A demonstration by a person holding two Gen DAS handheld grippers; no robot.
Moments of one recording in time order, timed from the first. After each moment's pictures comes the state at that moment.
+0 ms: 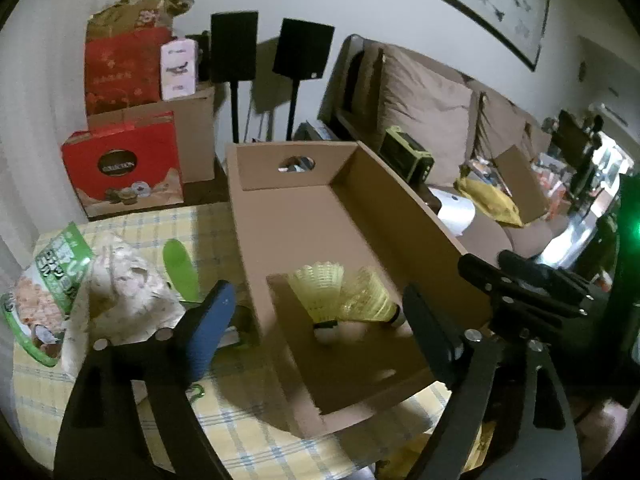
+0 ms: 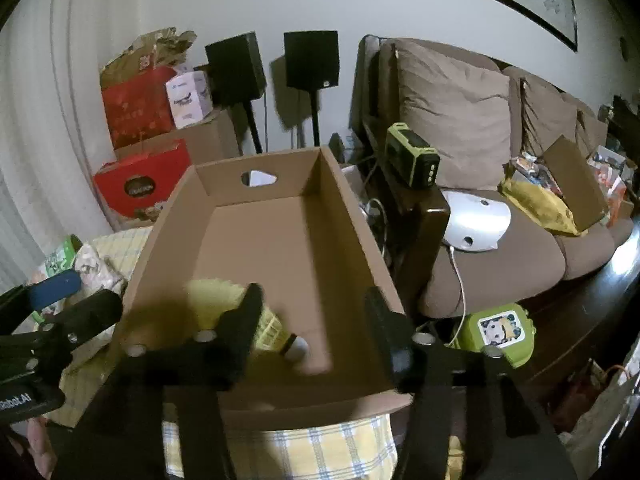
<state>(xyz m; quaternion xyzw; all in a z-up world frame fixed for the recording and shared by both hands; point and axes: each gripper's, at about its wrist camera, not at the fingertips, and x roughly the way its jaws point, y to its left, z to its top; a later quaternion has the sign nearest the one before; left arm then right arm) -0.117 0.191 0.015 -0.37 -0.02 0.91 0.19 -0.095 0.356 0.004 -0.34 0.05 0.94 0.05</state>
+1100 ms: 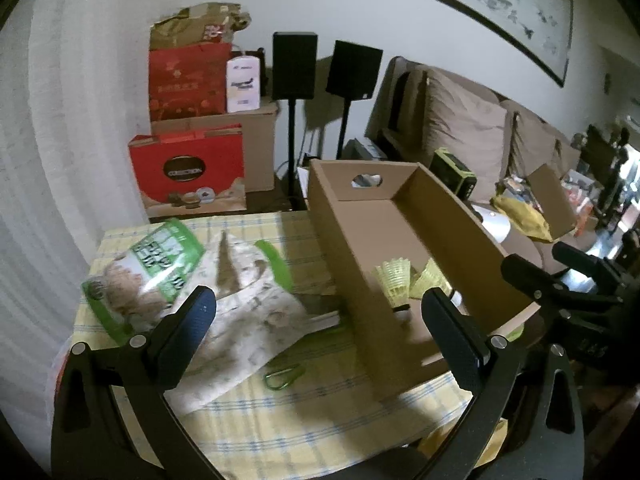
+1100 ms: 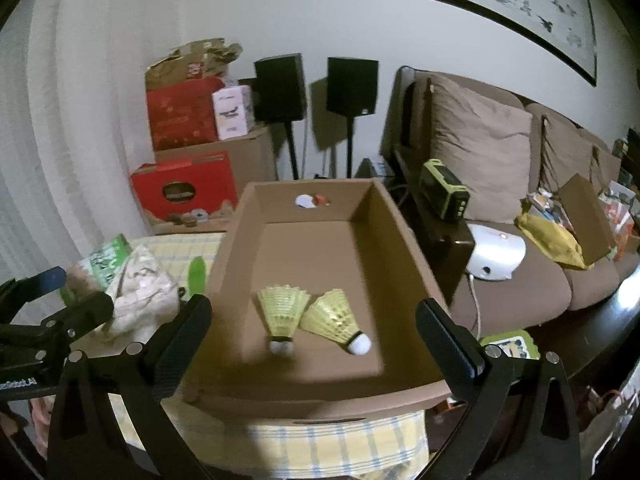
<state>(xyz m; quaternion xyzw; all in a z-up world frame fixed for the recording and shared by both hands) -0.090 0.102 0.038 -0.35 -0.02 0.93 0.13 -0.076 0.286 0.041 -0.31 0.01 0.95 0.01</state>
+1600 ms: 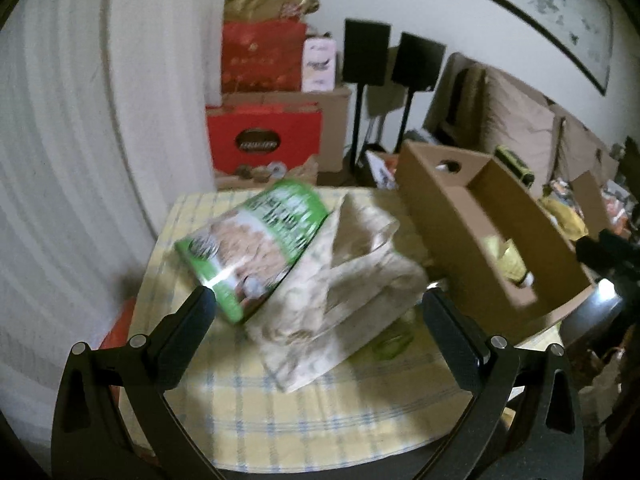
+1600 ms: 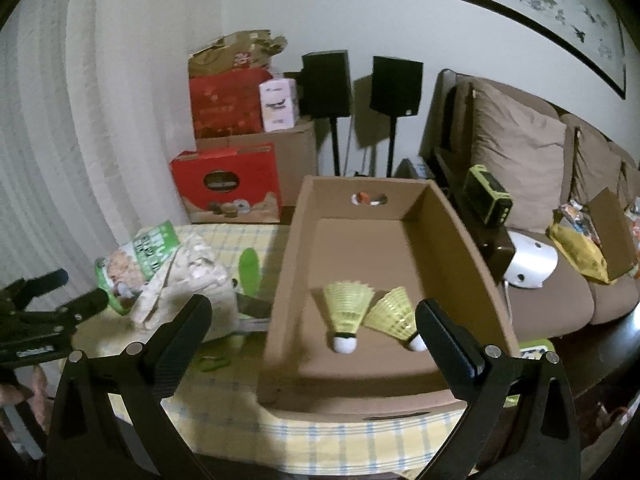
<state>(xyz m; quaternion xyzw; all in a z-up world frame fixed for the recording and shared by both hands) -0.086 0.003 0.002 -0.37 -0.03 0.93 0.05 -0.078 0.231 0.037 -0.32 0.00 0.95 -0.05</state>
